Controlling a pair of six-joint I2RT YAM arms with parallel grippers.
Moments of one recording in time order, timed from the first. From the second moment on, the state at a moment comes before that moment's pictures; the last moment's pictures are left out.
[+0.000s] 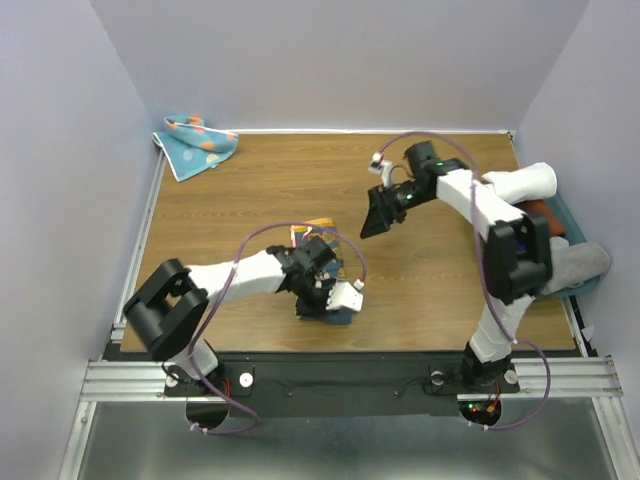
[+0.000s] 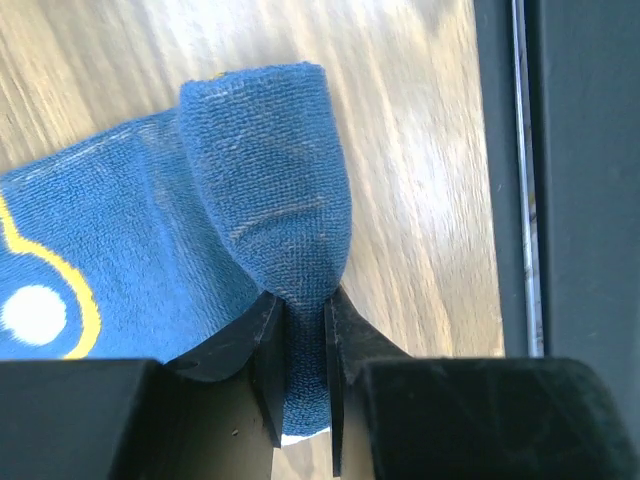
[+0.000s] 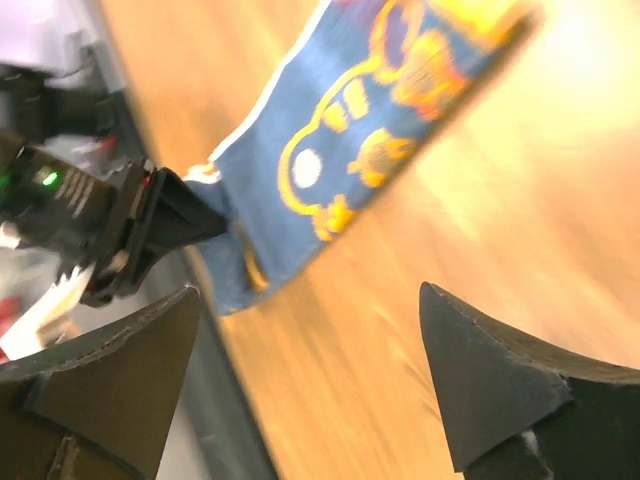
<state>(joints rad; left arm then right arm) -0.91 1.51 0.85 -0.56 0.43 0.82 0.31 1.93 1.51 -0.86 -0.97 -0.26</state>
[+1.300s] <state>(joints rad) -0.46 2.19 1.38 -1.27 1.02 1.04 0.99 1.63 0.95 -0.24 -0.21 -0.53</state>
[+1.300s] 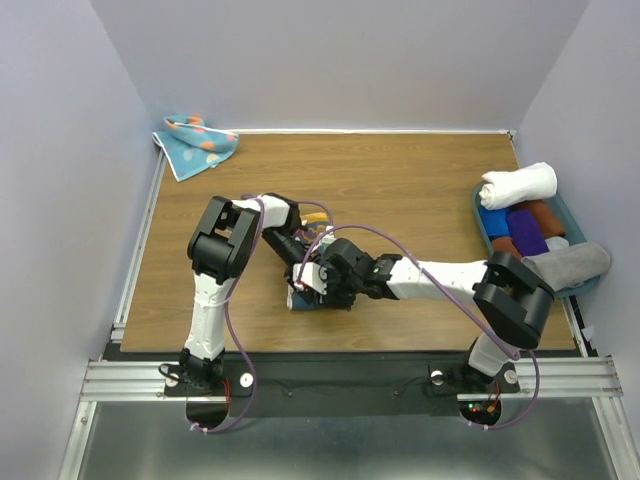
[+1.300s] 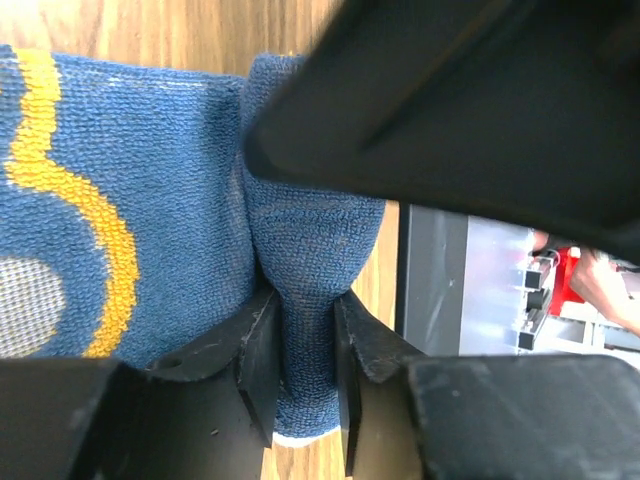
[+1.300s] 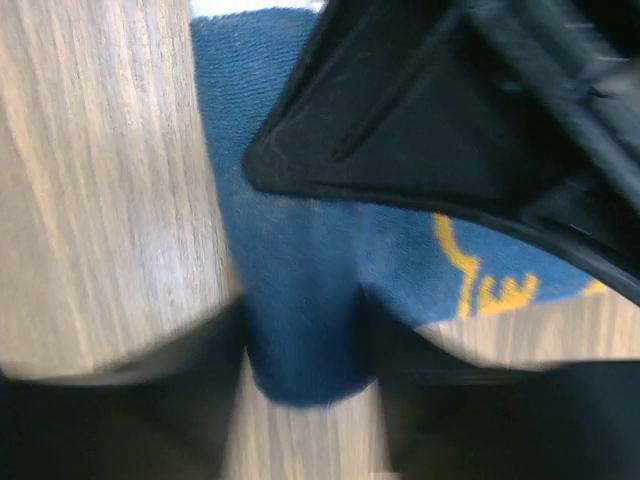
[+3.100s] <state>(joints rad) -0.87 0.94 0.42 -0.26 0.17 1.10 0.69 2.28 1.41 -0.55 -1.29 -0.05</state>
